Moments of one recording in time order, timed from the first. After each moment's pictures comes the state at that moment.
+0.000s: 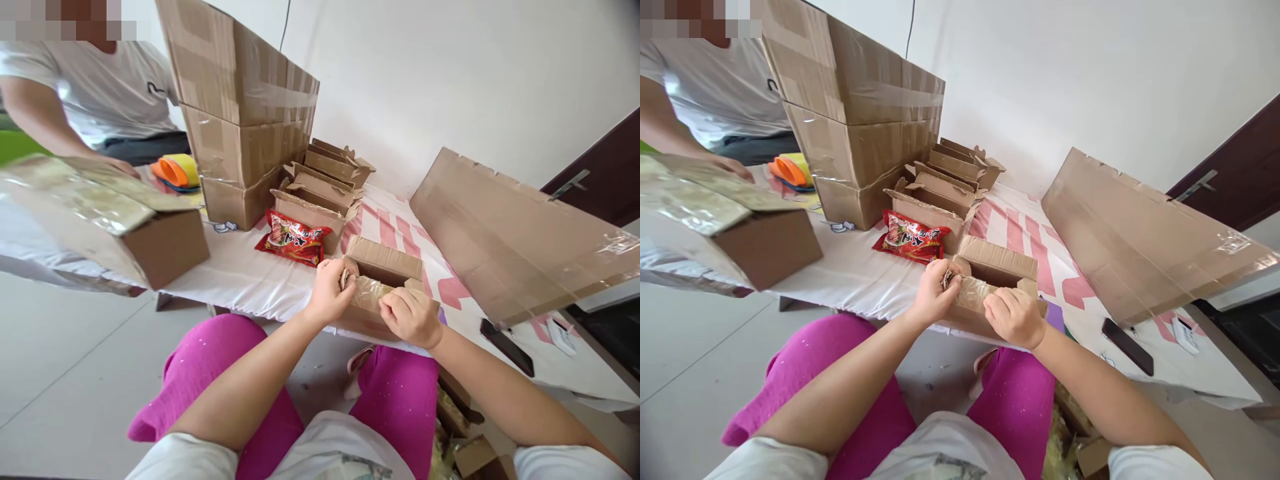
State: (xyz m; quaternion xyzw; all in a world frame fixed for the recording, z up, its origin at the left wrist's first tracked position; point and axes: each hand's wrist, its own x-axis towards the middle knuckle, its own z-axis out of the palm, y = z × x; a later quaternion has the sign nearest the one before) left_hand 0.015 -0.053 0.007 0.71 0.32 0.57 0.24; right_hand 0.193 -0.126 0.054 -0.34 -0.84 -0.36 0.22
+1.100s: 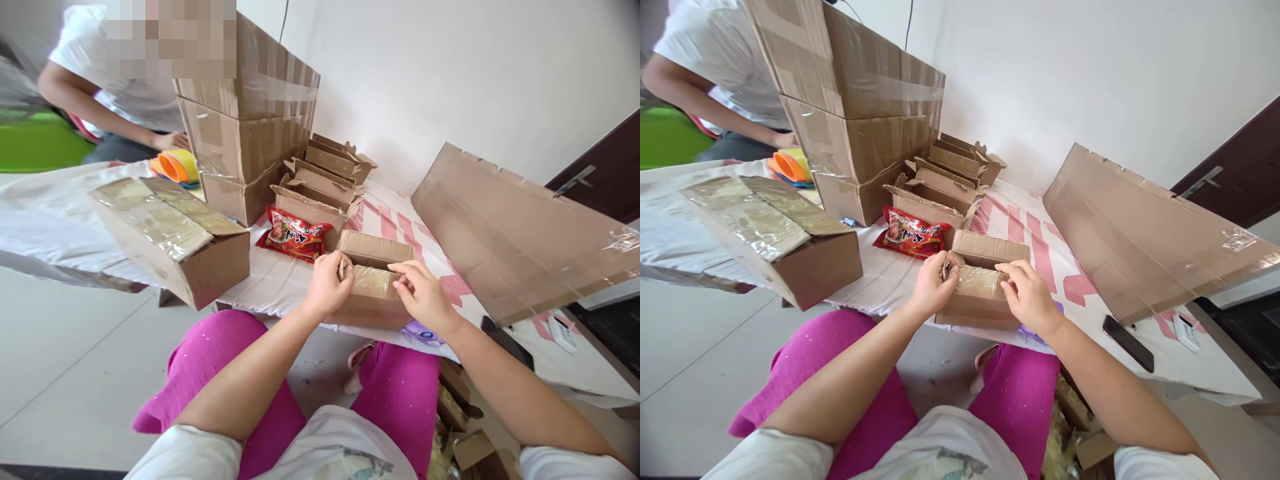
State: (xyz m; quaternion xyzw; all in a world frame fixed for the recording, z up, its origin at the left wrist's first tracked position) left_hand 0.014 -0.041 0.006 0.70 0.37 0.56 0.24; right_hand 0.211 -0.118 0.073 -0.53 -0.79 -0.07 0.29
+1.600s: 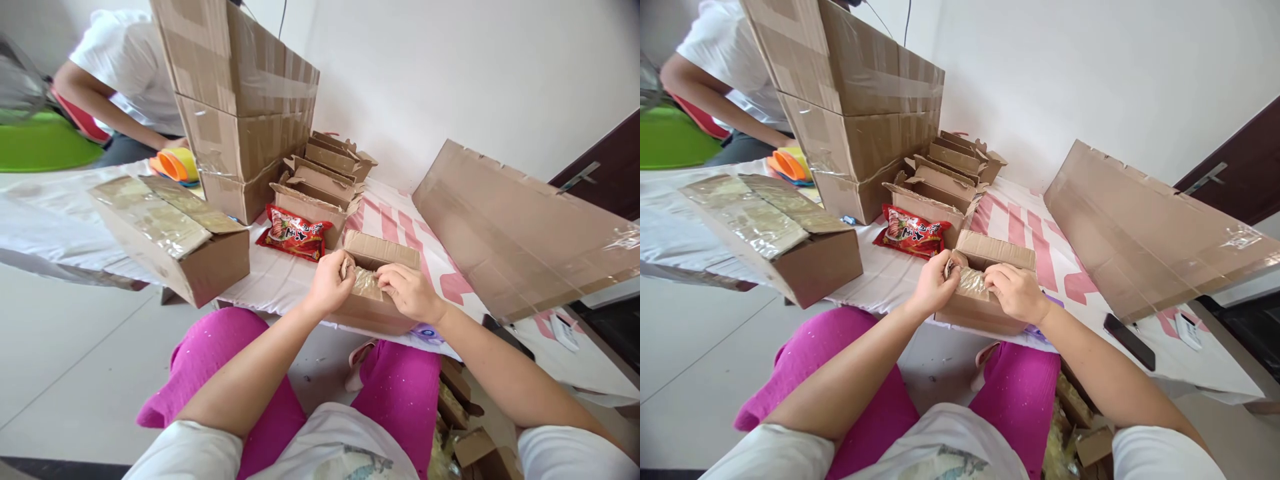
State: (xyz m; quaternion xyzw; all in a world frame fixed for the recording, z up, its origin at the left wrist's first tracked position) left_hand 0.017 -0.041 0.005 0.71 0.34 0.55 0.27; right_hand 0.208 -0.099 0.070 -0.39 -0.89 -0.08 0.19
